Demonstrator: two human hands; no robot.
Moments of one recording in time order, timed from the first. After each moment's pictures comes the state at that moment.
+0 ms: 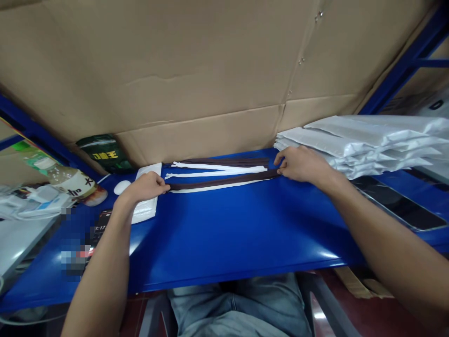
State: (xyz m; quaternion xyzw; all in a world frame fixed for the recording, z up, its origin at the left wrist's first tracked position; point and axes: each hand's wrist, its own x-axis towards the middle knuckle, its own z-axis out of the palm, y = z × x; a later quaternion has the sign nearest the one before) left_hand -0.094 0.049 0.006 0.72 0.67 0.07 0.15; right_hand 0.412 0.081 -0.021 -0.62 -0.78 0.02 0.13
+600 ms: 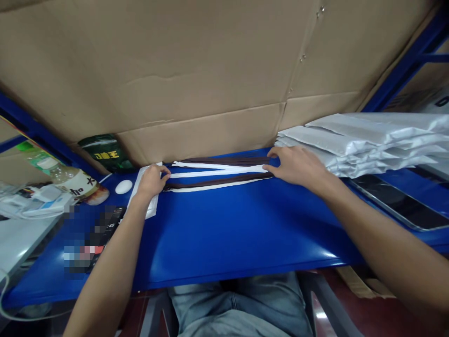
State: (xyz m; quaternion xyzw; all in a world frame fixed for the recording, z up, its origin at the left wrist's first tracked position) left_hand -0.107 0.084 -0.045 0.72 0.67 0.16 -0.03; right_hand 0.383 0.060 -0.011 -0.61 -0.78 -0.04 0.14
